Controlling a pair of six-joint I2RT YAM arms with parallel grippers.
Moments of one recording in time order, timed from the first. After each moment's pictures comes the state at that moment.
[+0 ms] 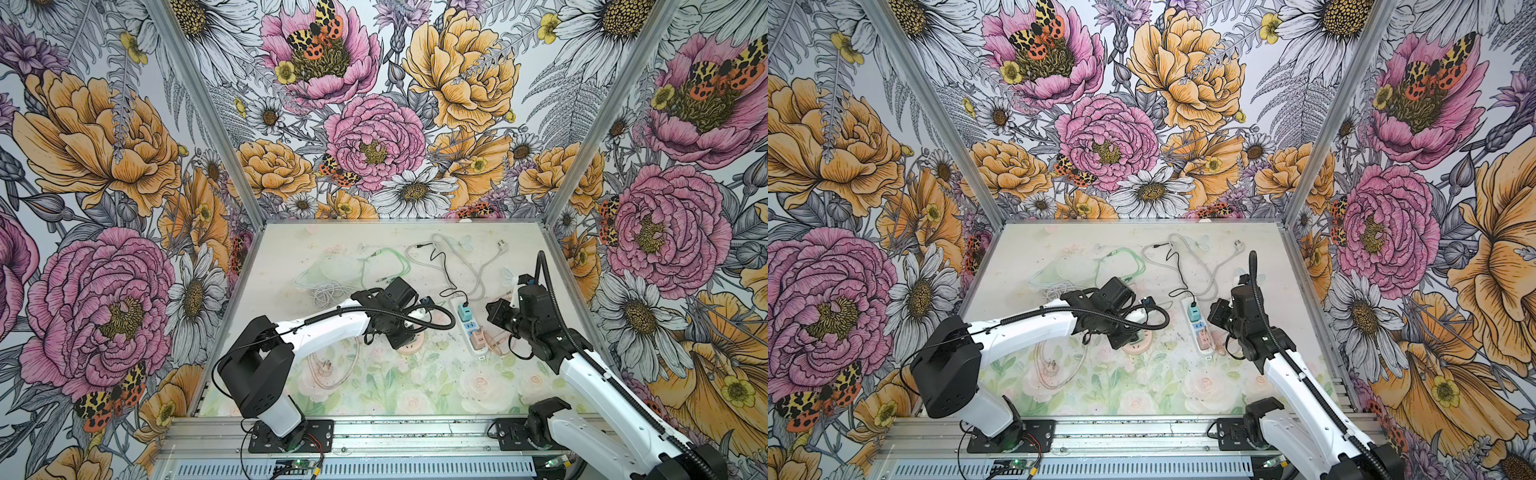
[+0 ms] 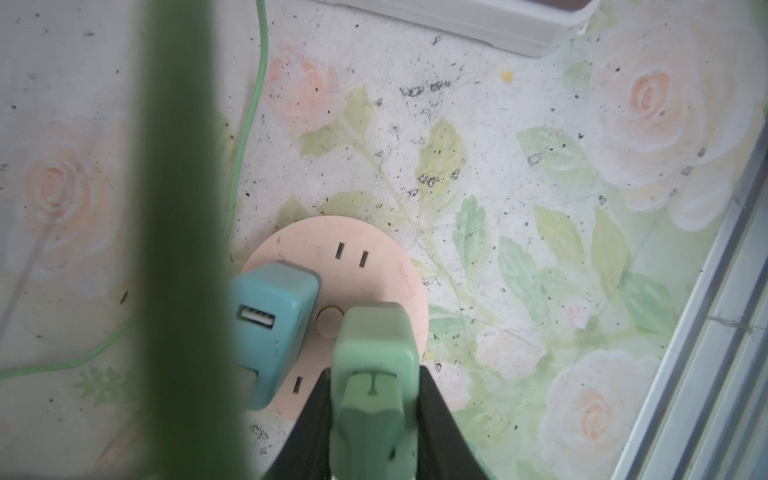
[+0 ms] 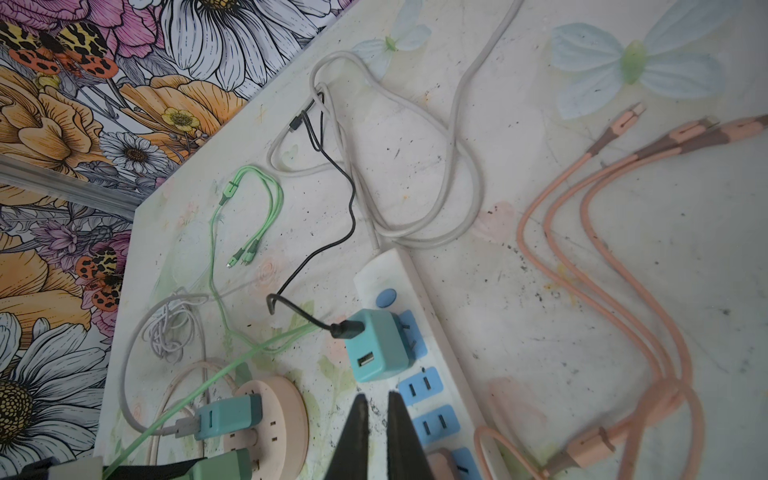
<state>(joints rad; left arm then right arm) -0.84 1.60 1.08 -0.60 0.15 0.24 0.27 0.89 0.59 -0.40 -0.10 0.69</state>
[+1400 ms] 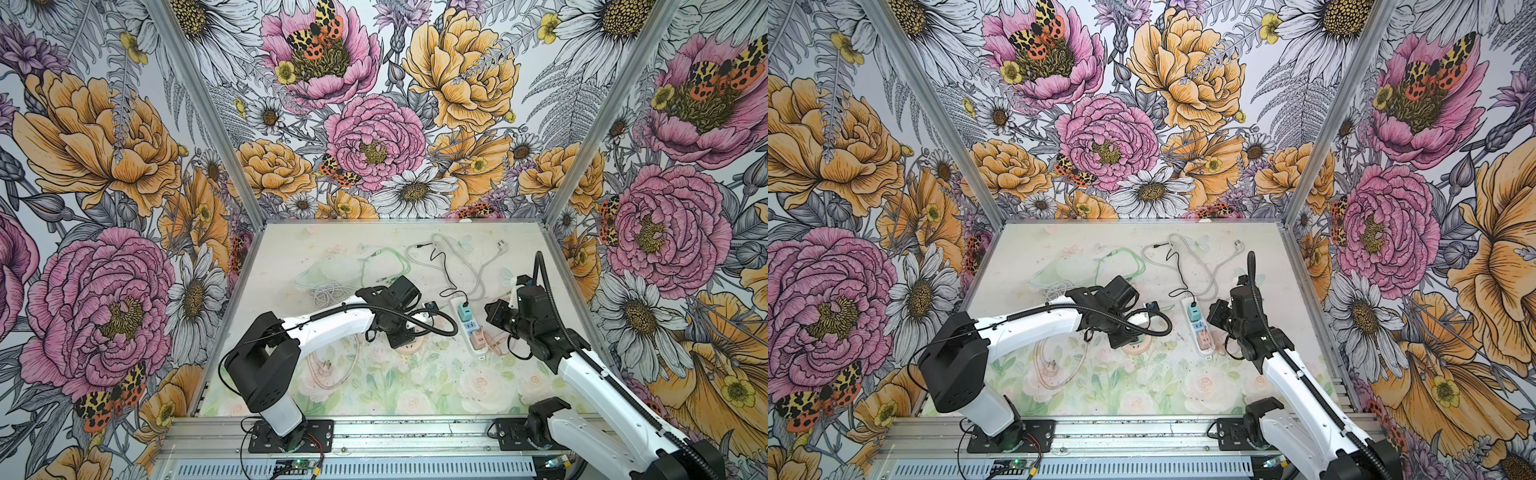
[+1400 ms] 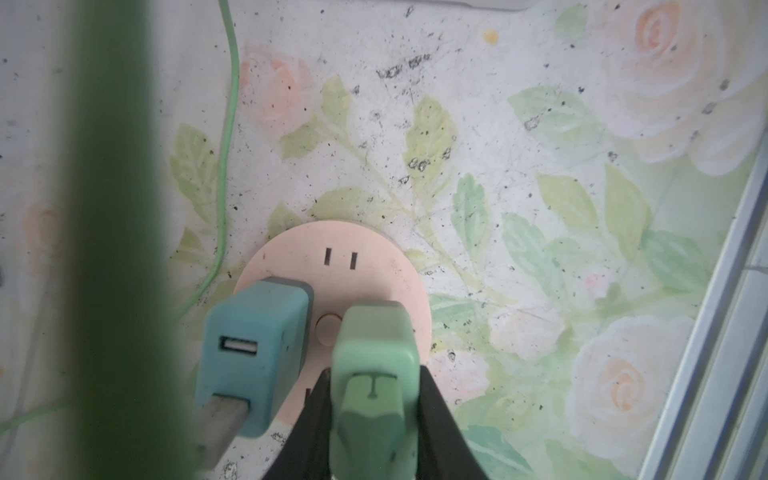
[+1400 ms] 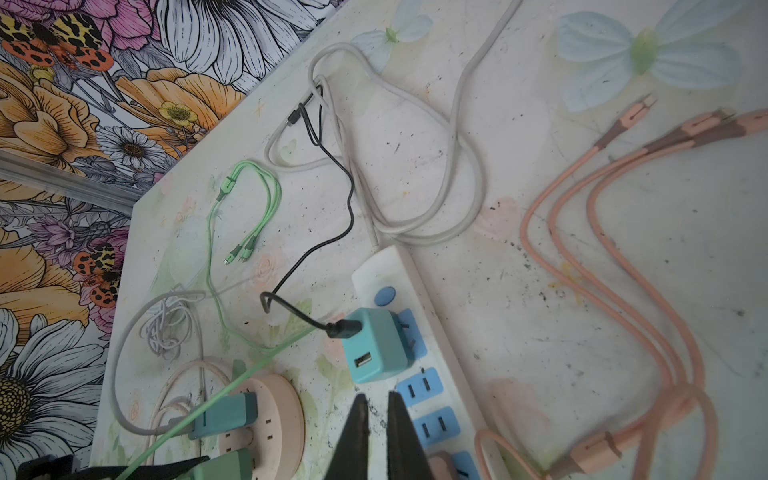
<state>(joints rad) -0.84 1.65 1.12 -0.66 0.14 0.39 0.27 0.91 0.58 -0.37 -0.11 0.68</state>
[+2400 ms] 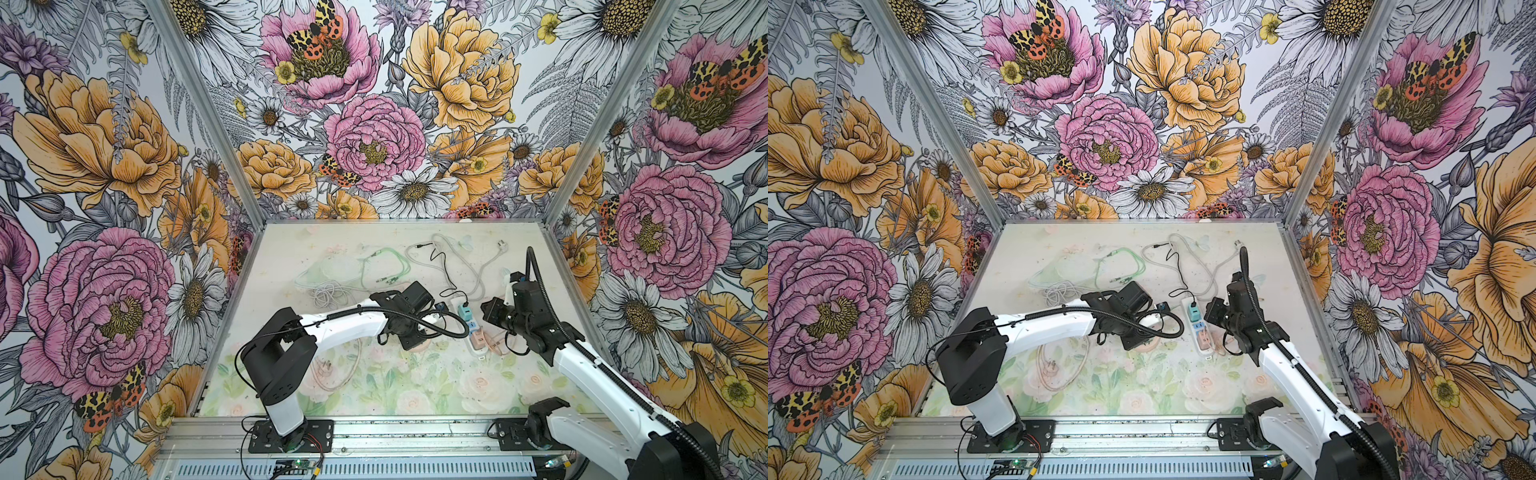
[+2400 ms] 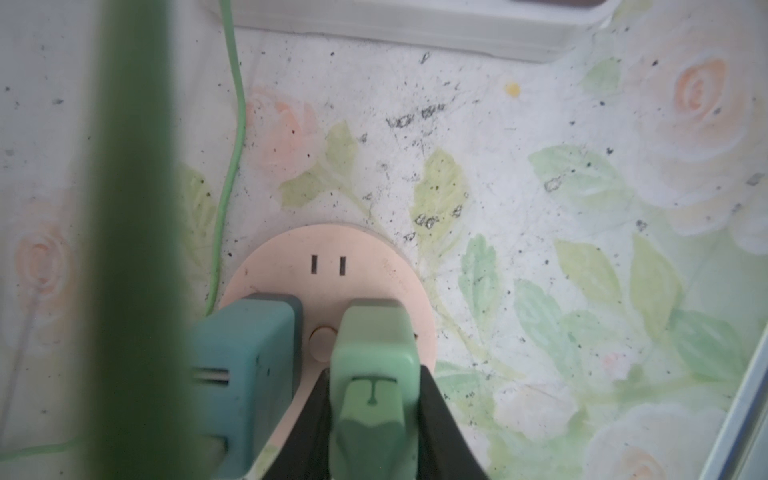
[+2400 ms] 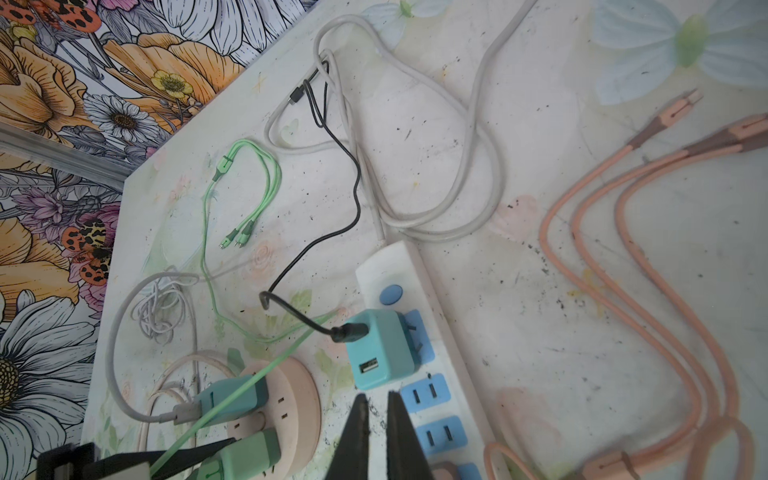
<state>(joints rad) -0.92 1.76 1.16 -0.57 0.07 0.27 0.27 0.98 0.61 -0.36 -0.15 0.64</state>
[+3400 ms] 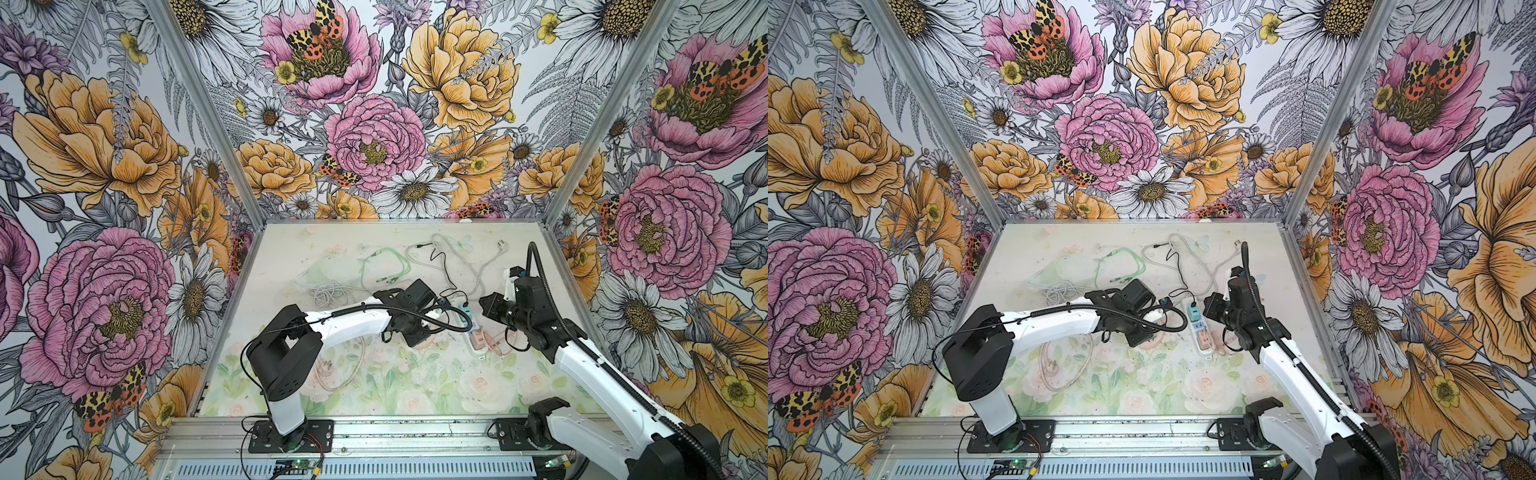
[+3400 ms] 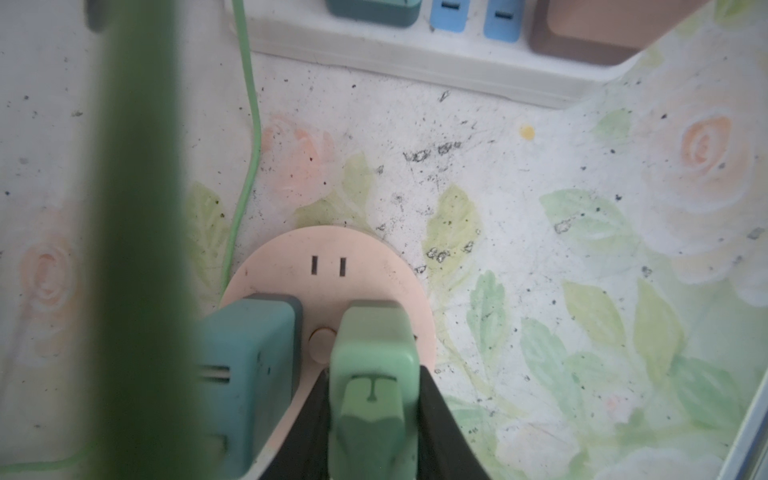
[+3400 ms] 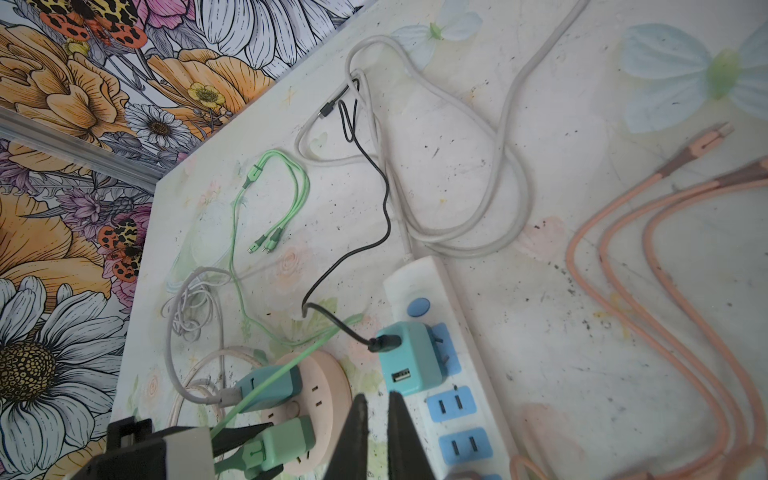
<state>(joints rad) -0.90 1.76 1.20 -0.56 0.06 0.21 0.27 0.98 0.65 -0.36 -0.17 0.63</state>
